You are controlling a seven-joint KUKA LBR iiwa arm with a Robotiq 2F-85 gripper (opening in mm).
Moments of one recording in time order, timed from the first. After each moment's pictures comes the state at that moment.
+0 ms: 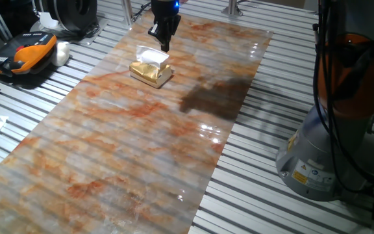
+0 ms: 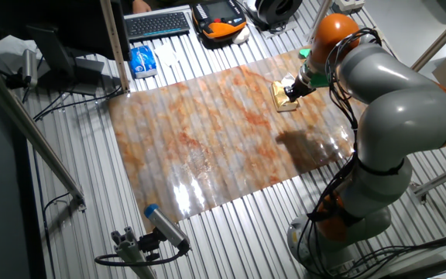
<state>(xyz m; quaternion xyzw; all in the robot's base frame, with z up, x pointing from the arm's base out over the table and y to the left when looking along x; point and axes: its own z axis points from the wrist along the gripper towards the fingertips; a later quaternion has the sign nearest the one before) 0.504 -0.073 0.220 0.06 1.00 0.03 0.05</state>
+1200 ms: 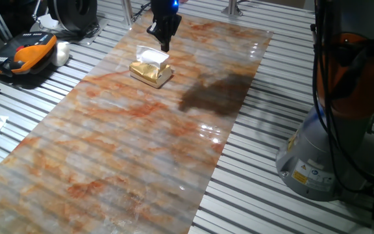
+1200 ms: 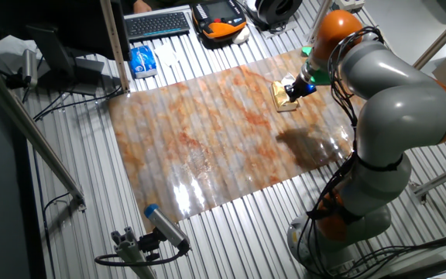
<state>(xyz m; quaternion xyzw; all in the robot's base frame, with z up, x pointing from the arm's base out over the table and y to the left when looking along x) 0.504 -0.074 0.220 0.09 0.99 0.04 0.03</state>
